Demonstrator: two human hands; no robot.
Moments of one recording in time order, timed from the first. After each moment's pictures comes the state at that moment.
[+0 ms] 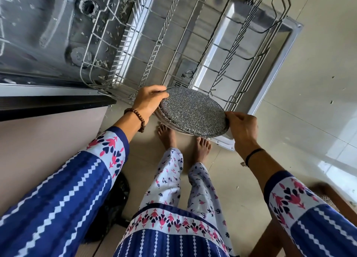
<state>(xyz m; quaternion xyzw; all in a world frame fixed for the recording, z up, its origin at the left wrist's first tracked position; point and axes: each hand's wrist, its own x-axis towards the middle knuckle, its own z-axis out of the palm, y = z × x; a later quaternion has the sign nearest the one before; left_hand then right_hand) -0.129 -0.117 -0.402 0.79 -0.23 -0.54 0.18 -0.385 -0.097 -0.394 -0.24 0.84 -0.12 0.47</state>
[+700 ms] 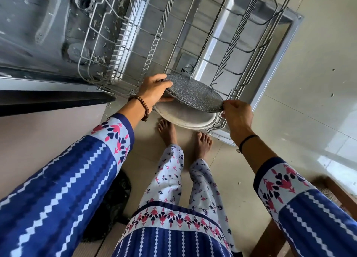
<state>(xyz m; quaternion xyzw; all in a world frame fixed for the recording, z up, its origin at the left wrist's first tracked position) -0.130 -0.128 -0.413 0.76 -0.17 -0.59 0.20 -0.370 -0.103 -0.410 -0.24 0.84 -0.13 0.46</state>
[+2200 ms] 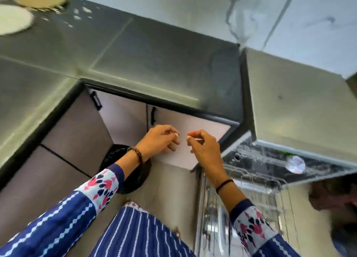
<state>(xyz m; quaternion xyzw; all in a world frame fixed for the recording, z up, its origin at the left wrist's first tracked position) -0.035 0.281 0.048 0.78 -0.04 -0.24 0.58 -0.075 0.108 0.037 -0.84 0.13 -0.01 0.52</state>
